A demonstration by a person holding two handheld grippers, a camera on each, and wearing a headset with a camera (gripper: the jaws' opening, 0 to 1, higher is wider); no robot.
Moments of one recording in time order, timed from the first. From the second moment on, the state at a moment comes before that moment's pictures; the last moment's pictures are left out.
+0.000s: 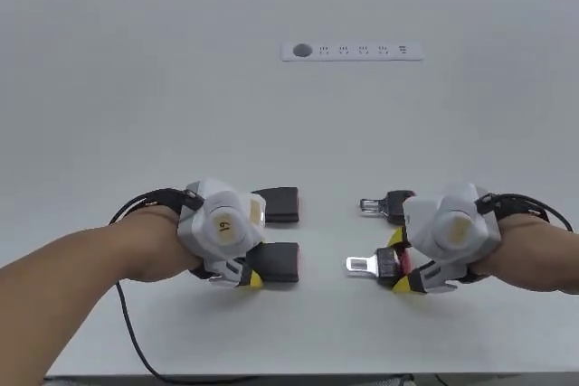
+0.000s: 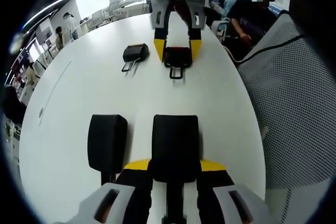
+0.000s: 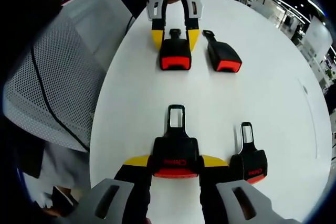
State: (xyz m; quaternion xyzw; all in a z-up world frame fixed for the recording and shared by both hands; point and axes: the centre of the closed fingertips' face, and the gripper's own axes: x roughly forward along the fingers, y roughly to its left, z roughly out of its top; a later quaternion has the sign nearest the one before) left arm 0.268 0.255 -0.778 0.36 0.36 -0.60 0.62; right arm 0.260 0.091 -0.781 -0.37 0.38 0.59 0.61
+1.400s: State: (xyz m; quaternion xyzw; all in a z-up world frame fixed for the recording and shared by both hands) left arm 0.268 0.257 -0.779 0.35 0.38 -0.59 0.62; right arm 0.265 0.155 -0.780 -0.35 0.35 0.60 0.63
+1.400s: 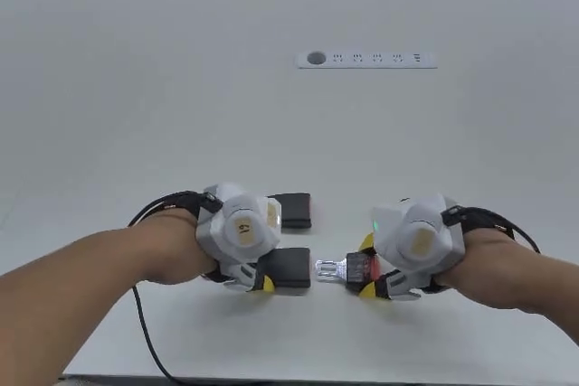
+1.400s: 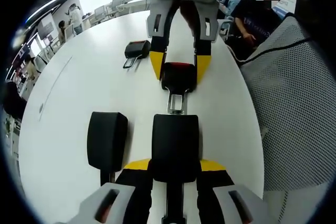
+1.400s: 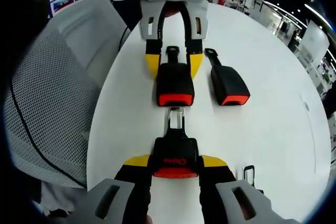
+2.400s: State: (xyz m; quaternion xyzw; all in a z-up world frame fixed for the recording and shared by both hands) left arm 0.268 0.257 -0.779 0.35 0.37 -0.59 0.62; right arm 0.270 0.180 -0.778 -0.35 0.33 0.62 0.62
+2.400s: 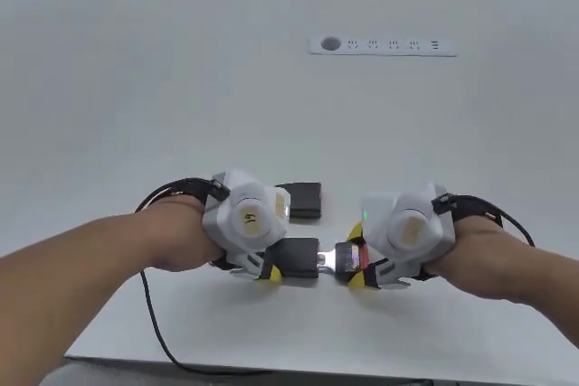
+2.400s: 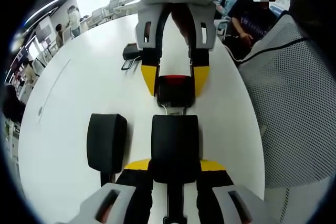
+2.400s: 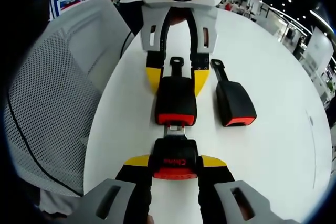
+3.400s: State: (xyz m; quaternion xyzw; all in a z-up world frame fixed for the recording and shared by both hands) left arm 0.267 0.255 -0.776 0.38 0.39 -0.59 0.60; right arm 0.269 0.186 -0.771 -0.34 0.33 0.62 0.63
